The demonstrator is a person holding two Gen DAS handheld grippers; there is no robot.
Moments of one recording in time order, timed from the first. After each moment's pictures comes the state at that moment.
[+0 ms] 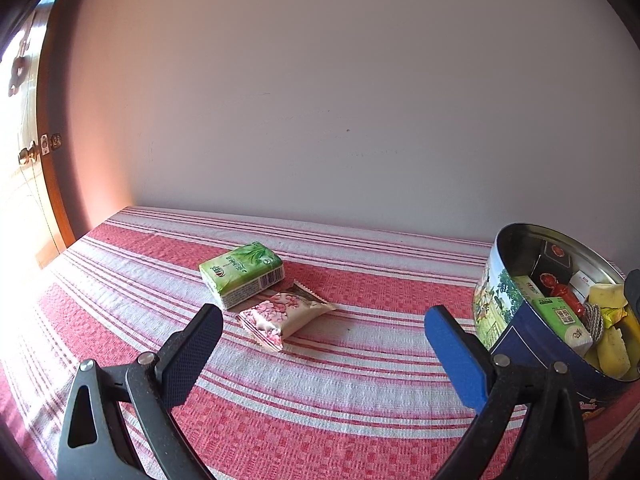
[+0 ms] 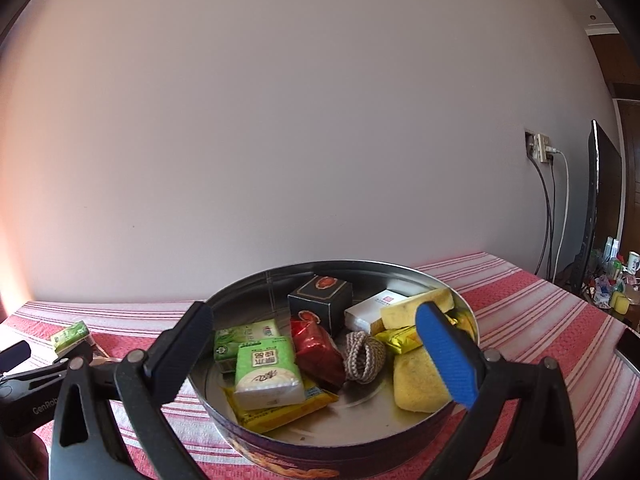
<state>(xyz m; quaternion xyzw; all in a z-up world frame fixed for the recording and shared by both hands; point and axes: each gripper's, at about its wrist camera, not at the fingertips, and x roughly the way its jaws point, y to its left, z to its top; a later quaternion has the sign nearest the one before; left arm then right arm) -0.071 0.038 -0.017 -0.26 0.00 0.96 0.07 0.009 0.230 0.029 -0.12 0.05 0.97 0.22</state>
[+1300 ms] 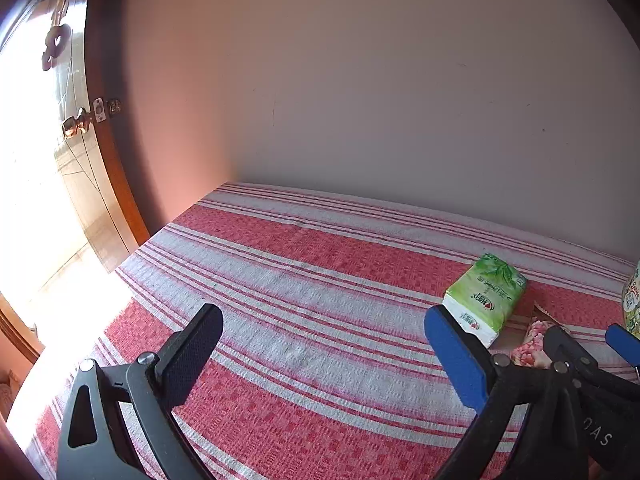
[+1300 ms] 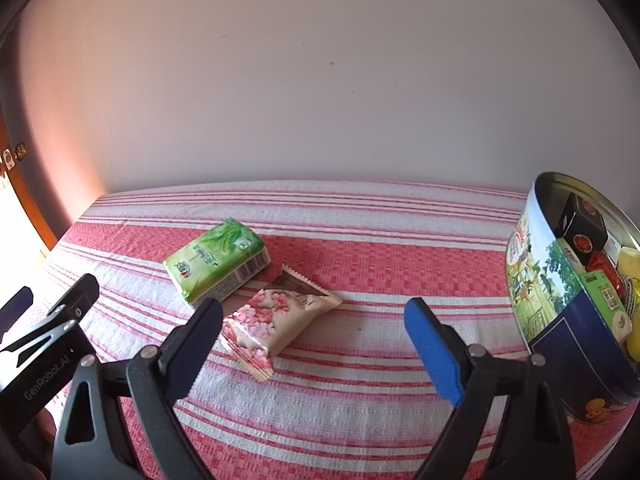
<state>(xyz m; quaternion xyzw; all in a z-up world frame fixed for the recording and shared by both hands) -0.156 -0.134 -0.029 -0.31 0.01 0.95 -0.04 -0.156 0.038 -0.018 -0.36 0.05 0.93 0.06</state>
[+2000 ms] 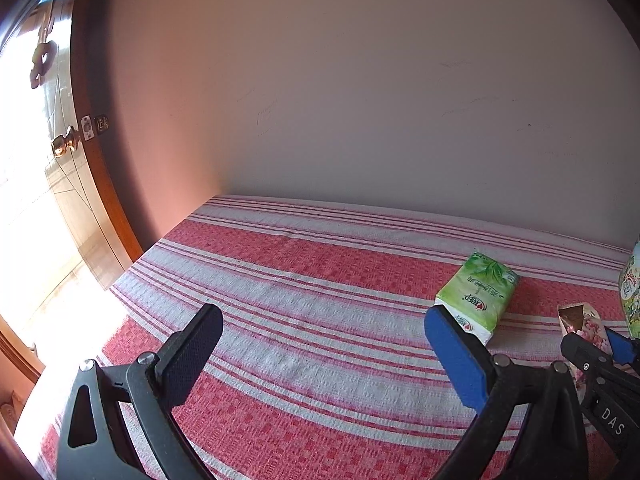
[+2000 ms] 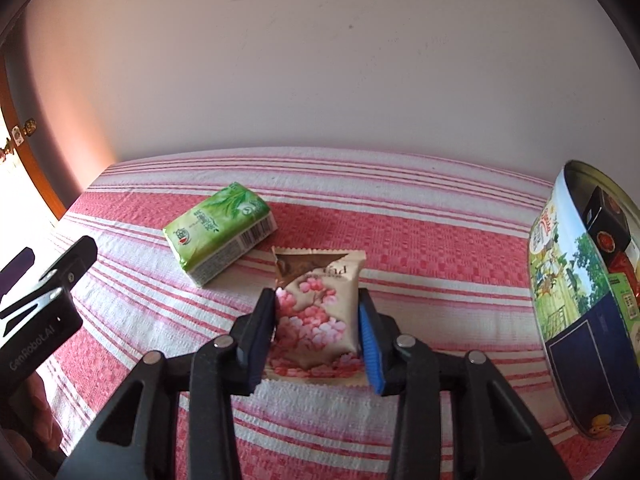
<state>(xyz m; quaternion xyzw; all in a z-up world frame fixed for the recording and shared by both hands) -0.150 -0.120 -0.025 -0.29 0.03 0.96 -0.02 -0.156 0.055 -0.035 -0.39 0.04 0.92 0.02</state>
